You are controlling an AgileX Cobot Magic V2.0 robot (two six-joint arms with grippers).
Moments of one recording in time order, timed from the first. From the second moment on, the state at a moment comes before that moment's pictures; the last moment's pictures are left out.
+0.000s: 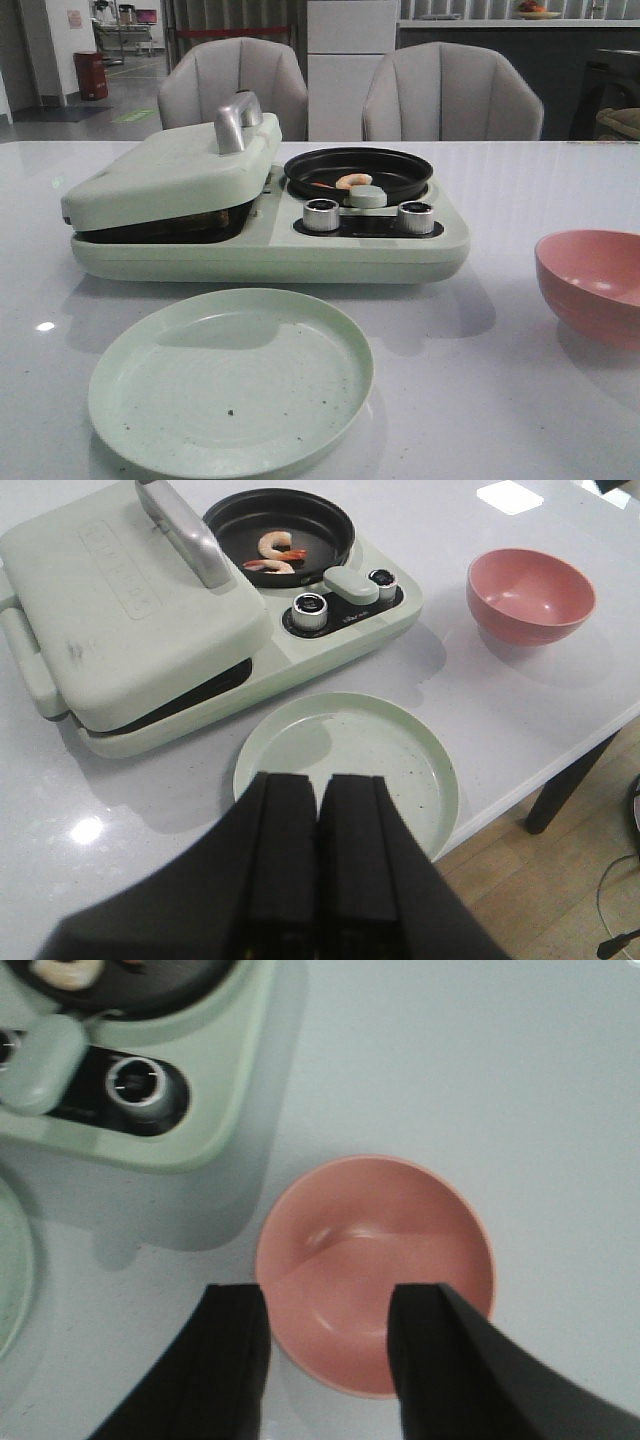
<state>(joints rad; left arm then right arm) -0.58 0.55 -0.70 -0.14 0.73 0.07 0.19 1.11 -0.96 -0.02 0.74 0.06</state>
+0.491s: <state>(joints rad) -0.58 0.55 -0.70 -0.14 0.73 0.07 0.23 0.54 -0.76 -0.07 1.04 0.07</state>
